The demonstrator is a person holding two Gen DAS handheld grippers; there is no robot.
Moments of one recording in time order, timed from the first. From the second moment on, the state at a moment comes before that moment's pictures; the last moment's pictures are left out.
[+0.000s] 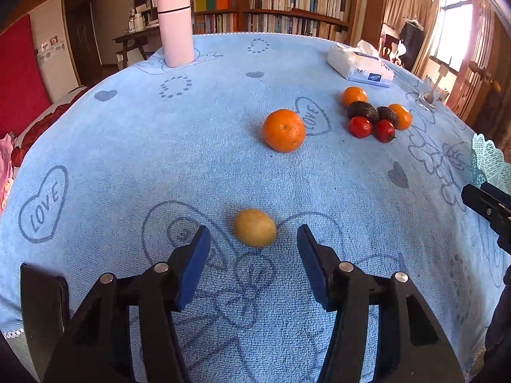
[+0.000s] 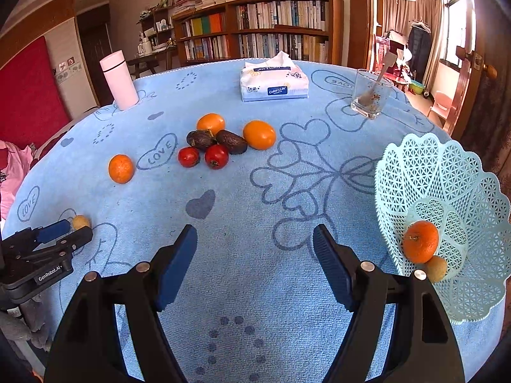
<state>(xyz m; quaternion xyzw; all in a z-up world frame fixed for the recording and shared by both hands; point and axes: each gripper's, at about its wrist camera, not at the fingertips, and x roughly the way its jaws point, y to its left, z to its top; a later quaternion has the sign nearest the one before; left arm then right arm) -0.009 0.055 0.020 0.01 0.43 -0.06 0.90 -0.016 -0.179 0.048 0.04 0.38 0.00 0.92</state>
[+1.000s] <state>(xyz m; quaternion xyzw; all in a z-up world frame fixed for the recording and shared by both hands) -0.016 0.080 0.031 -0.01 0.40 -0.07 0.91 0.111 -0.026 0.032 0.03 0.42 0.17 0.89</state>
